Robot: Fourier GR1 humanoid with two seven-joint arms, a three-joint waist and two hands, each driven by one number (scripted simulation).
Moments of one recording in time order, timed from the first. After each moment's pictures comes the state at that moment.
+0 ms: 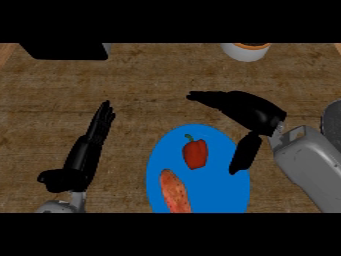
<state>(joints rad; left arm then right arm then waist) -0.05 0.14 -0.25 -1.56 0.11 0.13 -0.13 -0.62 -0.44 0.48 -1.49 0.20 0.48 0.23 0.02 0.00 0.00</state>
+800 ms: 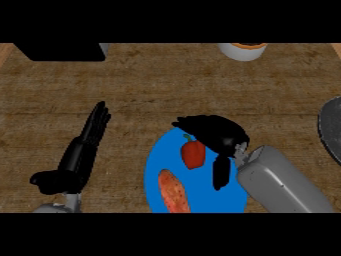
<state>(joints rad) -0.03 0.13 -0.21 -1.59 0.08 0.10 -0.10 -0.54 -0.26 0.57 -1.42 0.53 0.55 0.28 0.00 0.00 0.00</state>
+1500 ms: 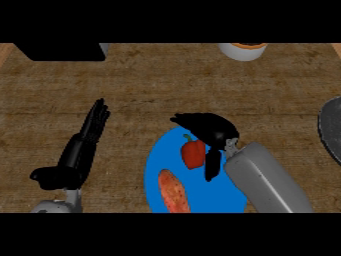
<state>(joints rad) -0.04 0.10 -0.16 -1.57 0.04 0.06 -0.11 -0.54 -0.13 0.45 -1.22 0.72 0.52 0.15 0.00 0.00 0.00</state>
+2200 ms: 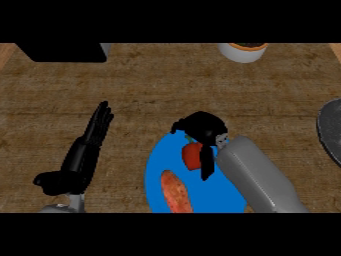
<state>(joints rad) -0.02 0.06 -0.17 -1.61 0.01 0.06 -0.08 -0.63 -0.08 0.48 -0.98 0.91 0.43 -0.05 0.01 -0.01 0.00</state>
